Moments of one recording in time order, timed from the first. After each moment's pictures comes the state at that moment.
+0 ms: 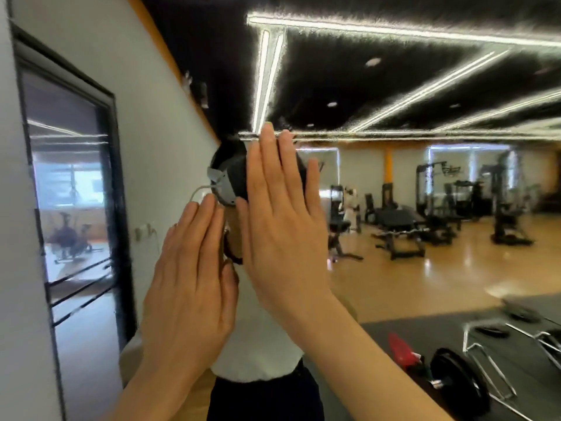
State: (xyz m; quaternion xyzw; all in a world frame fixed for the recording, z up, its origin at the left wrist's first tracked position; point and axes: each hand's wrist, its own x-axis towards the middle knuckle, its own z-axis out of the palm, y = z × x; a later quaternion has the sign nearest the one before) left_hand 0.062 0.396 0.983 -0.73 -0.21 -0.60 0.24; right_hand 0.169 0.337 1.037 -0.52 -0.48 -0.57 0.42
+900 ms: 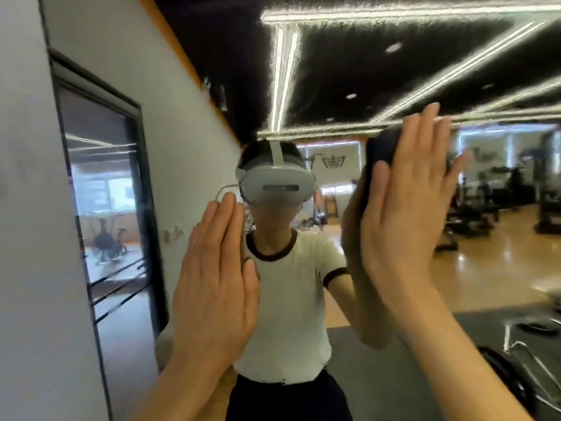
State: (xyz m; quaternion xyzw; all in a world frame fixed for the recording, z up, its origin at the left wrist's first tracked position) left_hand 0.061 0.394 0.984 -0.73 -0.21 -0.61 0.24; right_hand 0.237 0.303 1.046 -0.57 -0.34 -0.50 0.56
